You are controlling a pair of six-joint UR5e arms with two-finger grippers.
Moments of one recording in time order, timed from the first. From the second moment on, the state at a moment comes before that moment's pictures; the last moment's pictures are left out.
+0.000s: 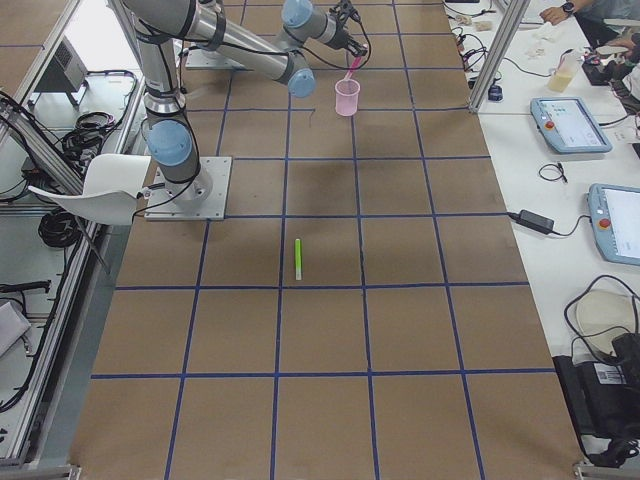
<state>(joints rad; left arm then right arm) -1.45 -1.64 -1.55 -1.48 1.57 0.08 1.91 -1.34 2.05 -3.18 -1.42 -0.05</state>
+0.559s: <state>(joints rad) -1.45 -1.64 -1.56 -1.47 1.56 0.06 1.93 -1.25 2.07 -3.29 -1.47 -0.04</state>
